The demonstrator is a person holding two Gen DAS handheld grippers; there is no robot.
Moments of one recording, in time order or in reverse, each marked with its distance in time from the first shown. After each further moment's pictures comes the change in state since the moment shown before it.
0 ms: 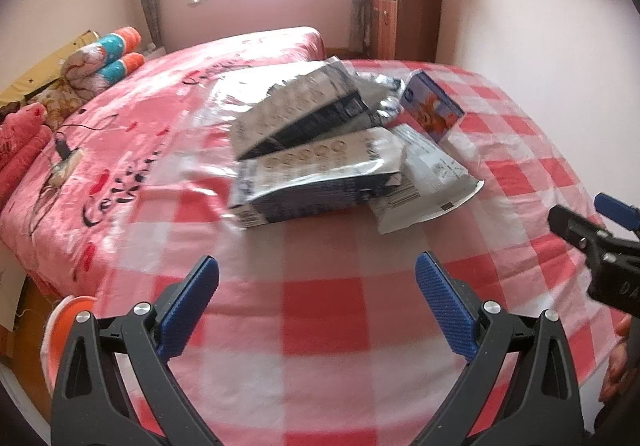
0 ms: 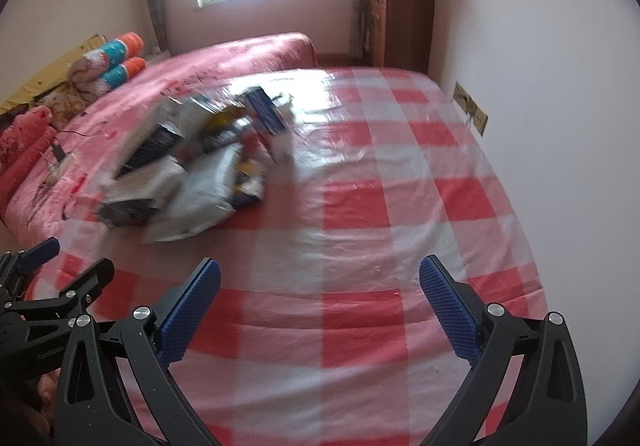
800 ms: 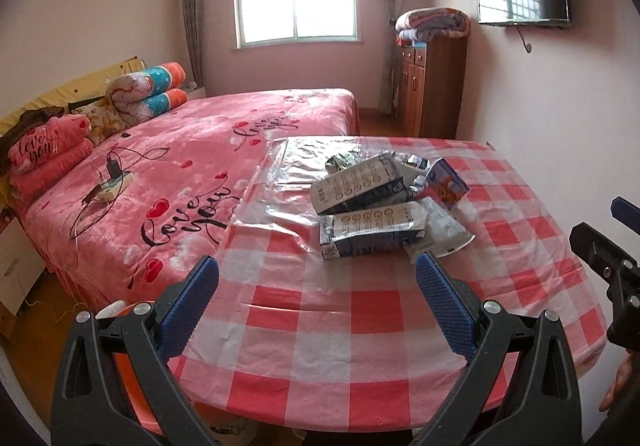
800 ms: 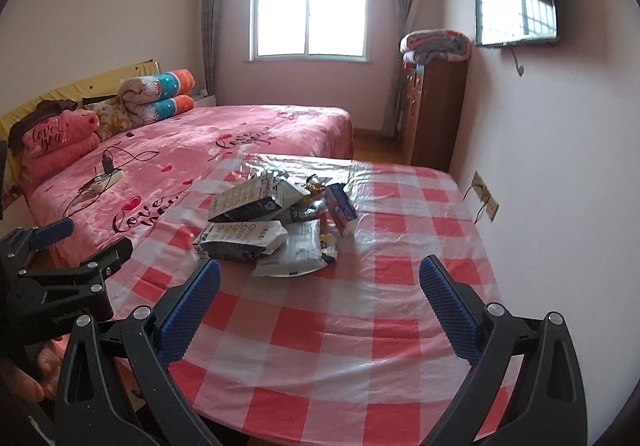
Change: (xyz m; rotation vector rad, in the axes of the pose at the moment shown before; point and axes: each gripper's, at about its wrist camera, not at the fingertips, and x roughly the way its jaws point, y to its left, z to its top) left arm -0.115 0.060 -0.012 -0.083 -0.216 0.074; right arm -0.123 0.058 -0.002 -0.147 -0.259 0.059
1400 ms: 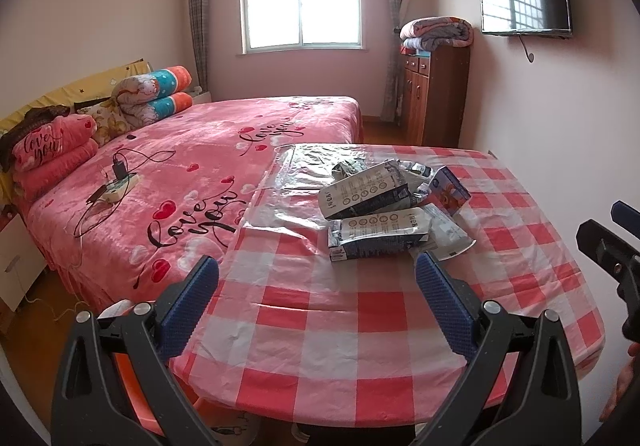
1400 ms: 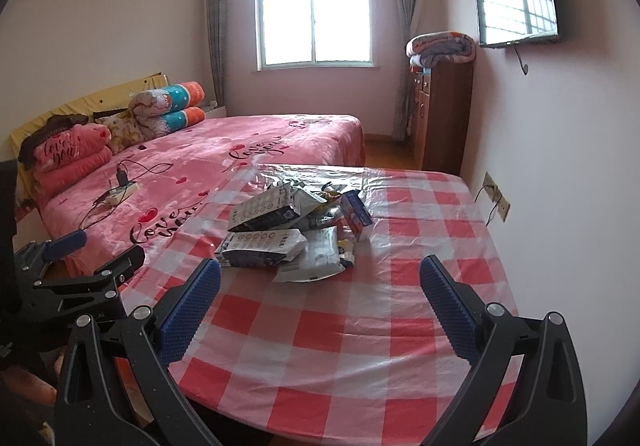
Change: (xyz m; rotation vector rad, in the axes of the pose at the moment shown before) left arm -0.010 0.007 0.000 -0.012 -0.014 0.008; right arm -0.013 -0.001 0.001 0.045 -0.016 0.066
